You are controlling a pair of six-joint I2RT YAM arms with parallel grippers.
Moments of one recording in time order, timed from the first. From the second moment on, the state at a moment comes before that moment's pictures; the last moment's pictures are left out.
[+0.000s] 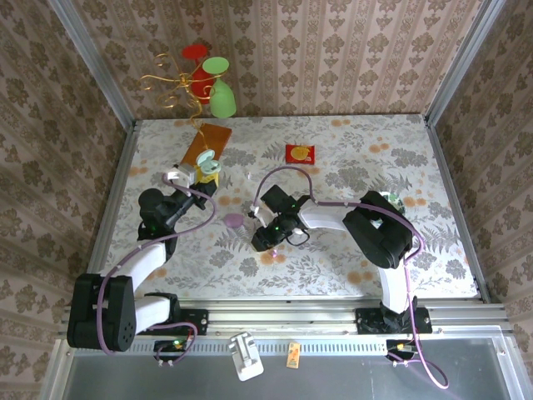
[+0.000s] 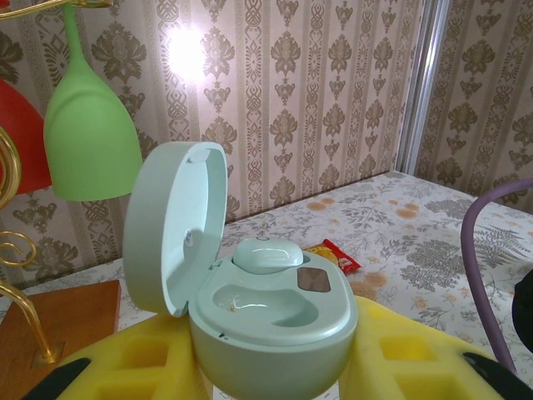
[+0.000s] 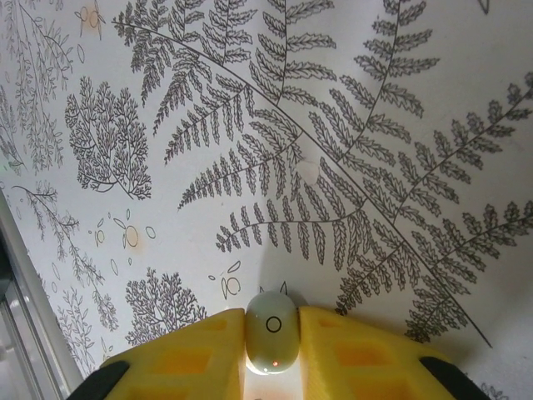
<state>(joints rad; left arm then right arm) -0.14 1.18 0.40 0.84 0.59 -0.05 0.77 1.98 1.18 -0.33 -0.53 0.21</state>
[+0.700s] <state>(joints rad) -0.32 1.21 0.37 0.84 0.58 0.14 0.76 1.58 1.13 -0.38 -0.26 0.27</state>
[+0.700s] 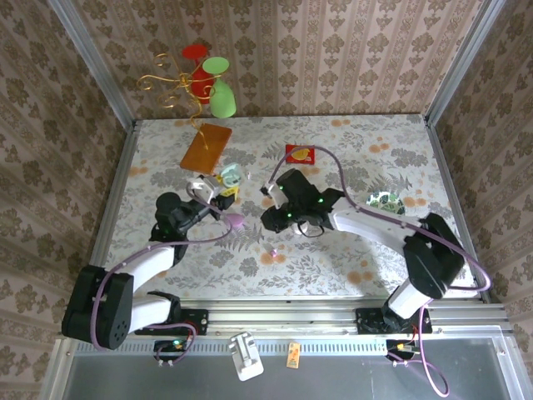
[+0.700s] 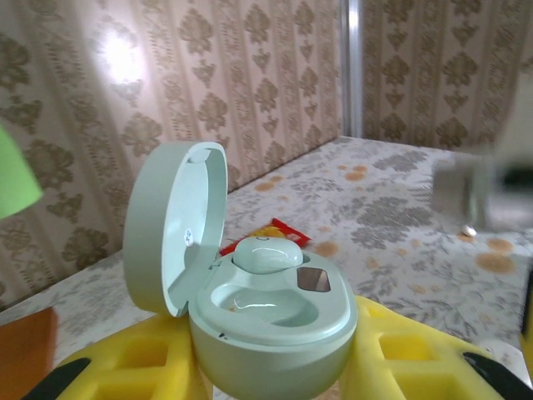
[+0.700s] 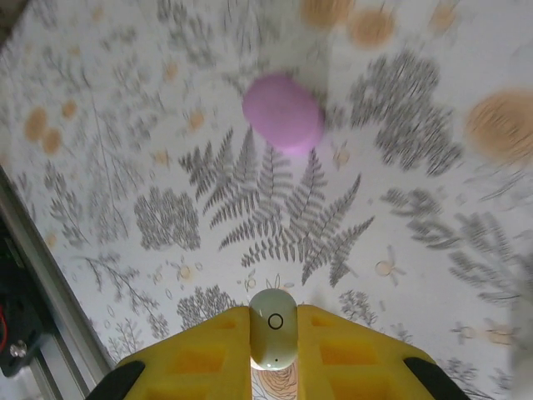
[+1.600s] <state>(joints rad) -0.51 1.35 0.37 0.97 0.61 0.20 0.76 1.50 1.26 -0.34 -0.21 0.30</state>
